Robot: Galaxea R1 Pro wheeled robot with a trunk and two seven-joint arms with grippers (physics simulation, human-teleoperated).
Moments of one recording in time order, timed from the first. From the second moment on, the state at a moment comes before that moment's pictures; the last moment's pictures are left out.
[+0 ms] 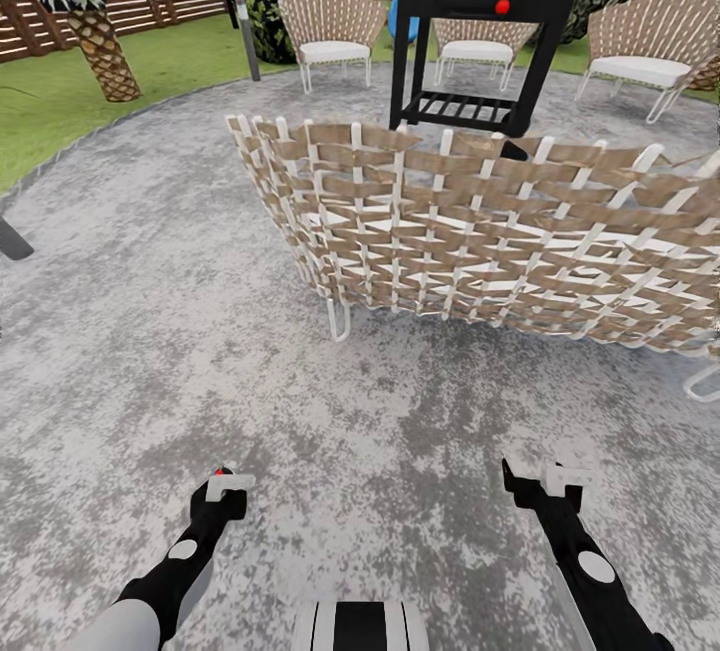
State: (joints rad) left arm -0.60 0.03 0.15 -0.29 -0.17 -0.35 0.02; right arm -0.28 -0.07 -0.16 -1.04 0.04 -0.11 0.00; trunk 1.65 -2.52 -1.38
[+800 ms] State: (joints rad) left arm -0.53 0.04 0.15 -0.29 -0.17 -0.35 0.02; right arm -0.25 -0.09 -0.17 -0.44 0.04 -0.57 -0.01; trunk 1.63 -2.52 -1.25
